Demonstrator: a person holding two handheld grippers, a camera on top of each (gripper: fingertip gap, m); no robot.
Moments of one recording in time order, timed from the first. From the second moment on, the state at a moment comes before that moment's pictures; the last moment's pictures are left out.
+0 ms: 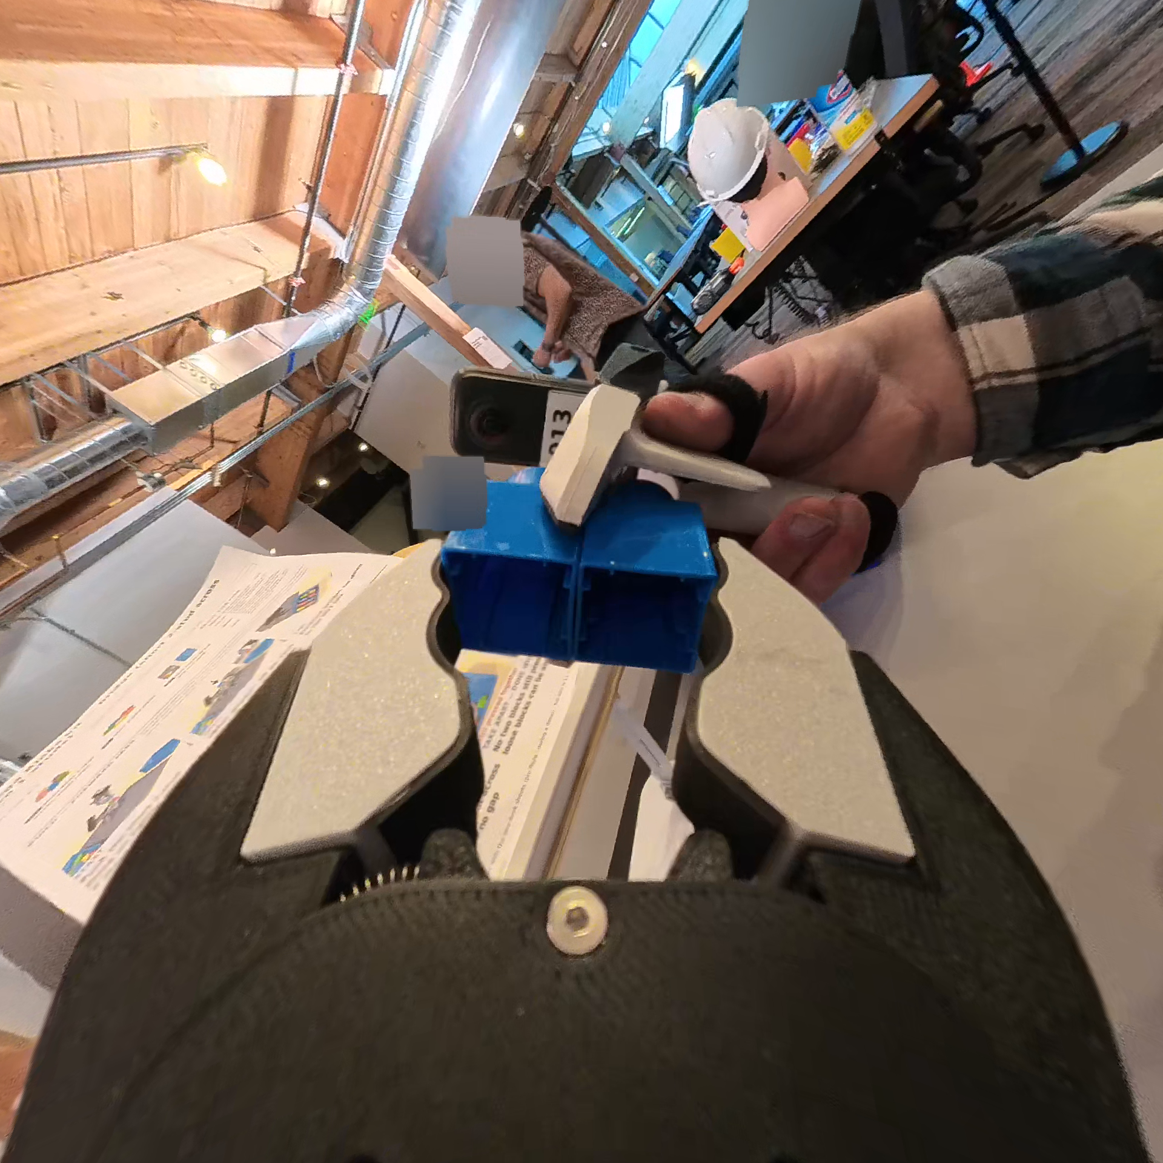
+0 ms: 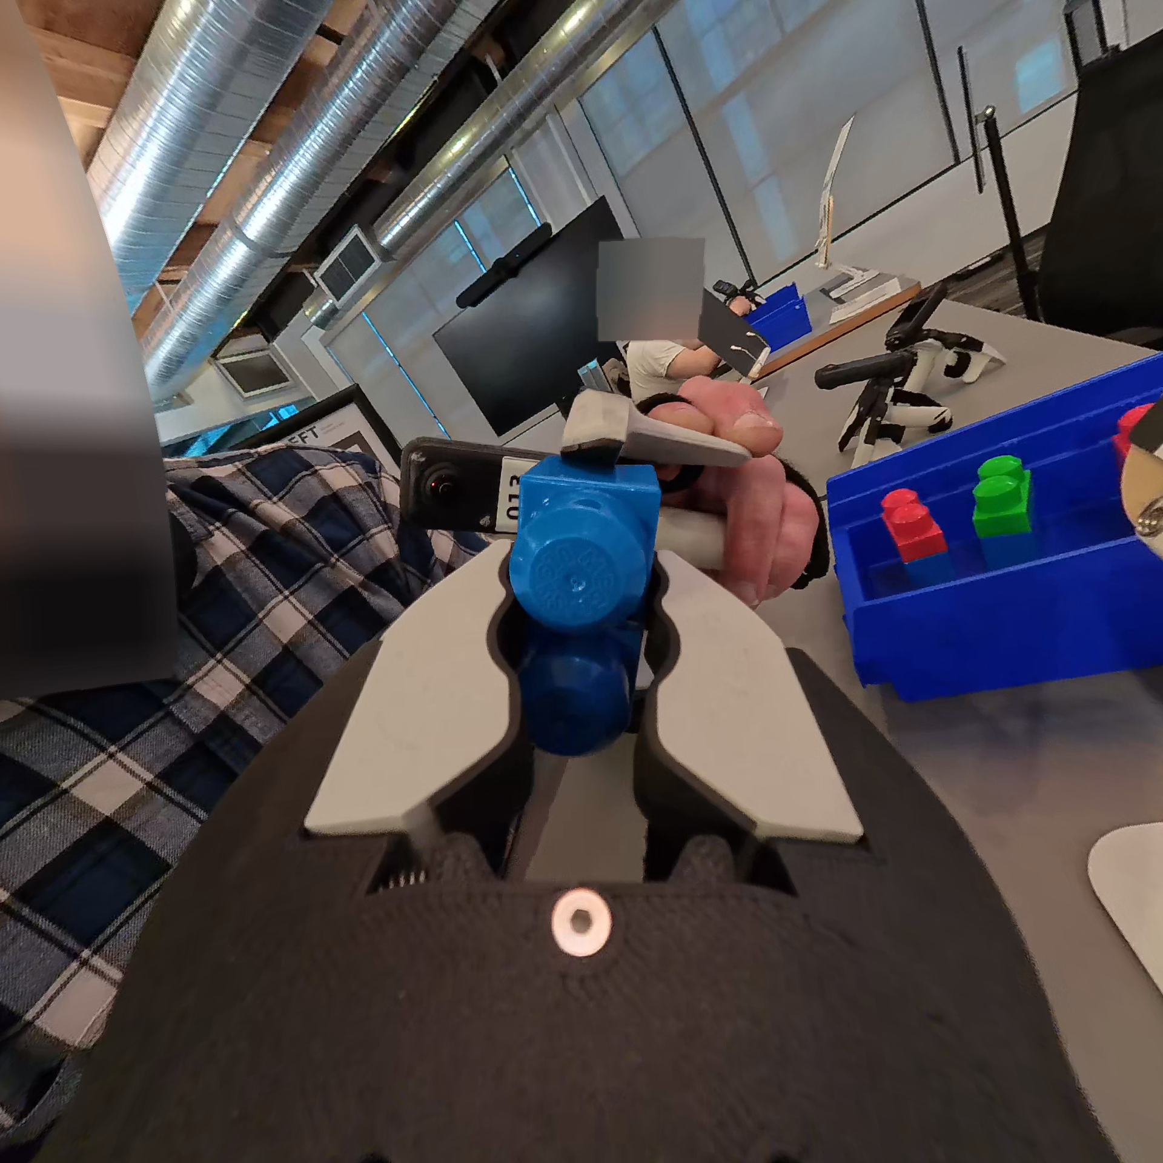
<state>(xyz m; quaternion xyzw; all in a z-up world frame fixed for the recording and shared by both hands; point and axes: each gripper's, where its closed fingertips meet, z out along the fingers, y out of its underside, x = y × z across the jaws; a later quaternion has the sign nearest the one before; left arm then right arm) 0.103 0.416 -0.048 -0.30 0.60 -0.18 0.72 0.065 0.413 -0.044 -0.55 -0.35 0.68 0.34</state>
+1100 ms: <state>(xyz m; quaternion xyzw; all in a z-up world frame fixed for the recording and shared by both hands) 0.033 0.480 -0.017 -0.37 0.53 -0.12 0.76 0.328 0.500 -0.036 -0.72 -0.15 0.29 0.61</state>
